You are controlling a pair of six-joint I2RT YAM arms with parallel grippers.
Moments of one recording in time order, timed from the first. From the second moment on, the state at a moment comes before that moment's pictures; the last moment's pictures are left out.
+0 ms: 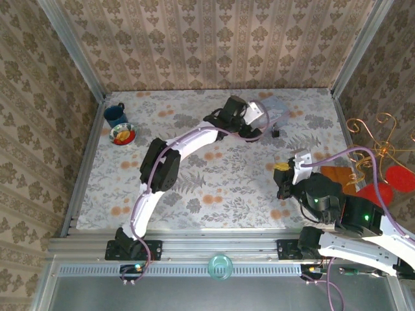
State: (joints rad) left arm -0.81 2.33 2.01 -0.29 0.24 0.25; right arm 1.06 0.54 0.91 -0.75 0.60 0.35
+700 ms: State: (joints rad) left arm -0.93 2.66 2.39 -0.51 0.15 -0.60; right arm 1.06 0.48 0.85 -0.72 0.63 0.43
